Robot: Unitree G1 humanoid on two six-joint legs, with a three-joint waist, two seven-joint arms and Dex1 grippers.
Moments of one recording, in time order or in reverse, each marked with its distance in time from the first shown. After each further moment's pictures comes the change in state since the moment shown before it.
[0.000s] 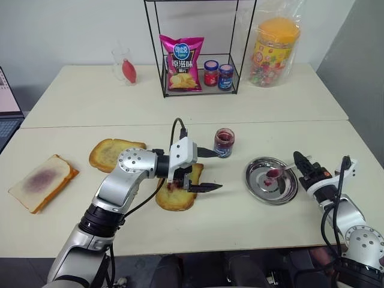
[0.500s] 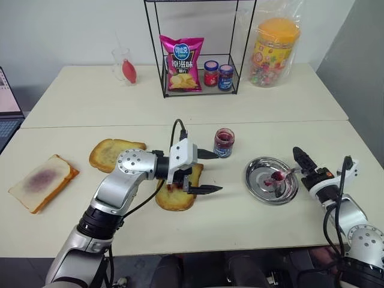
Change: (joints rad) left arm 0.011 0.011 0.001 -0.033 -0.007 0.023 0.000; right arm -0.002 -0.035 0.000 0.022 -0.008 -0.005 0.017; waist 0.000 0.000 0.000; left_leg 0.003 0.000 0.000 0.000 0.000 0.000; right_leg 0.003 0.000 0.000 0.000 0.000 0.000
